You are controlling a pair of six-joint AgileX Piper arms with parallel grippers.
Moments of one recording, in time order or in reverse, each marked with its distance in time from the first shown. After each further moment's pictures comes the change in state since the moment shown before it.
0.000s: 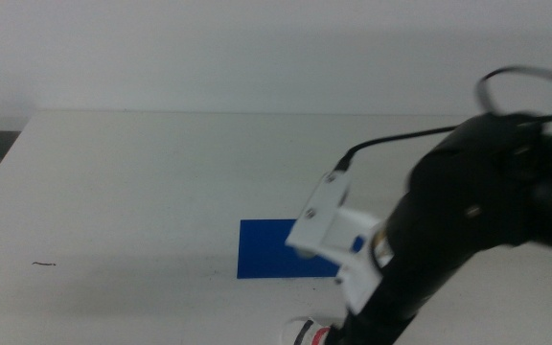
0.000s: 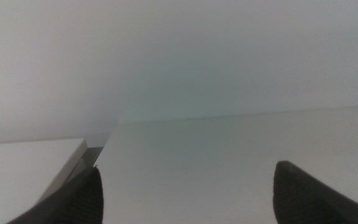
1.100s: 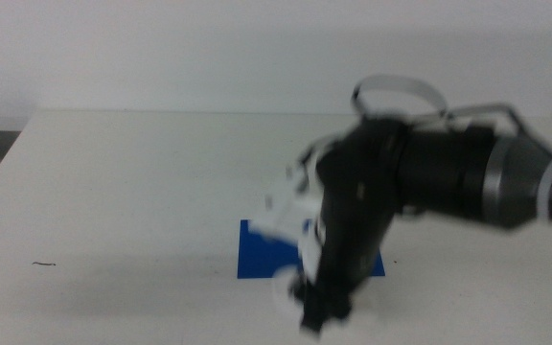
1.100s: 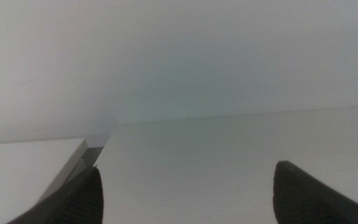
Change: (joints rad) left arm 0.000 0.000 0.000 0.000 0.000 0.000; right arm -0.001 0.252 -0.200 -0.110 0.049 0.063
